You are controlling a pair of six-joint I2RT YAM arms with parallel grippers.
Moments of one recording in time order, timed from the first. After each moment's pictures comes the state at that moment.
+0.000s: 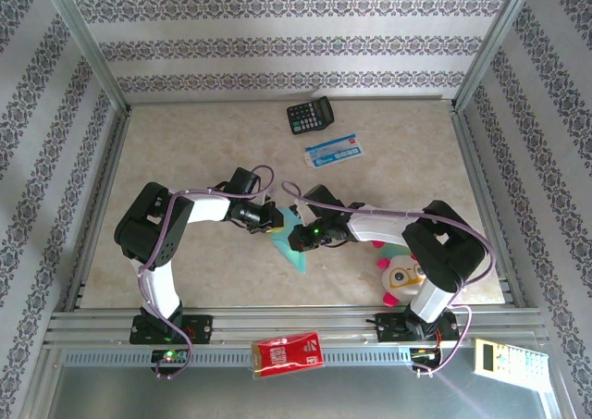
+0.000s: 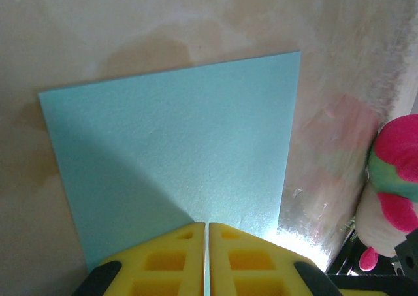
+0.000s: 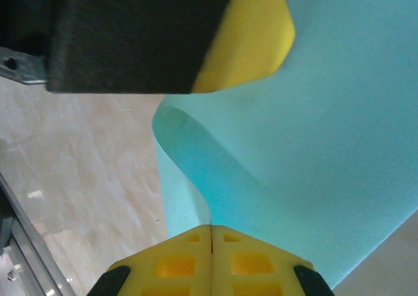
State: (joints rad) left arm -0.43 1.86 0.91 -0.13 0.69 -0.63; right arm 0.73 1.70 0.83 -0.18 -0.49 0.47
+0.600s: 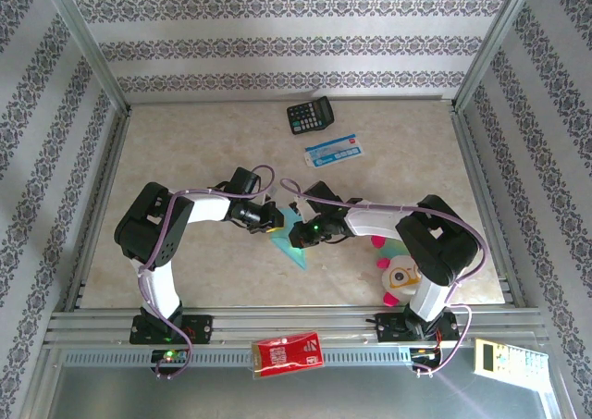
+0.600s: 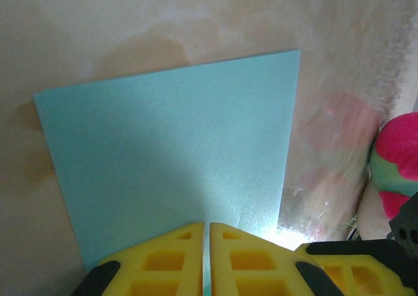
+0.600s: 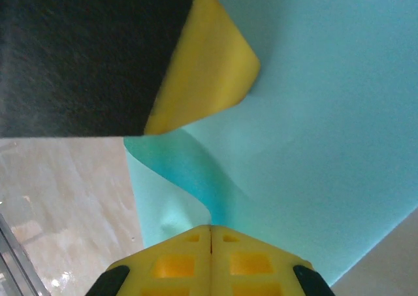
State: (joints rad) left arm -0.43 1.86 0.91 -0.13 0.69 -0.62; right arm 0.71 1.75 0.87 -0.20 -0.49 0.43
